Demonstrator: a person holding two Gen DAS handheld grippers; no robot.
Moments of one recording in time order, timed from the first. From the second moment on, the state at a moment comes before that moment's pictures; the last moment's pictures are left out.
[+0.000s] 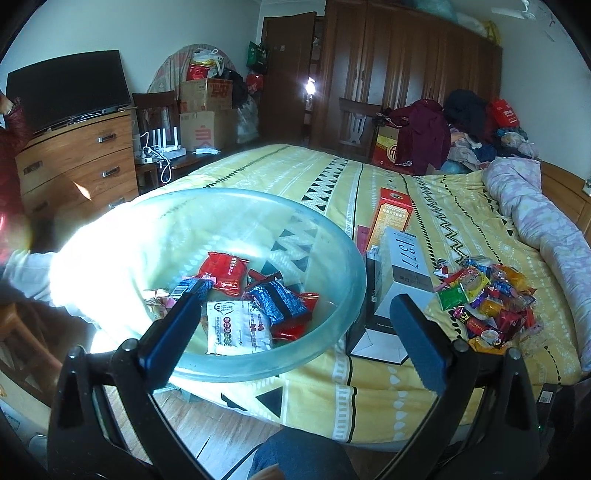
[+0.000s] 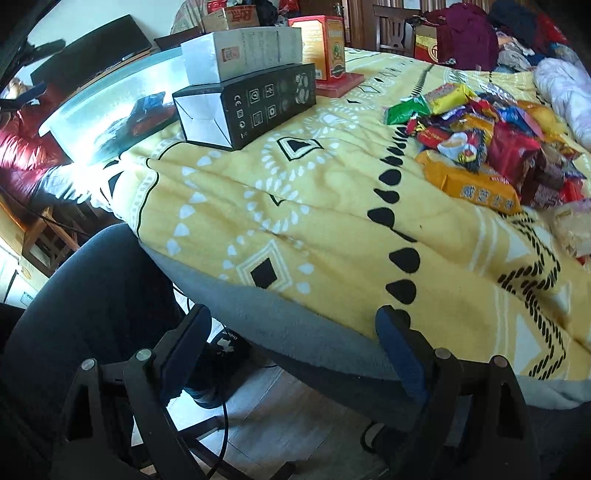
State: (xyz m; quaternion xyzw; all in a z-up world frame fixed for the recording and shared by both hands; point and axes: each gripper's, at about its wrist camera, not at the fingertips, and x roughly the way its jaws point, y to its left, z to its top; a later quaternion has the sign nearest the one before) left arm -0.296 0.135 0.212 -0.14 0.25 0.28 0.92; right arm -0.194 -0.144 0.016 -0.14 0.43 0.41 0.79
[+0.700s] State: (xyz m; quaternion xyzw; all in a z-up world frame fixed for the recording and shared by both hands) left arm -0.254 0.096 0.250 -0.03 0.17 0.25 0.95; right arm -0.193 -0.163 0.032 -0.14 0.38 0.39 0.83
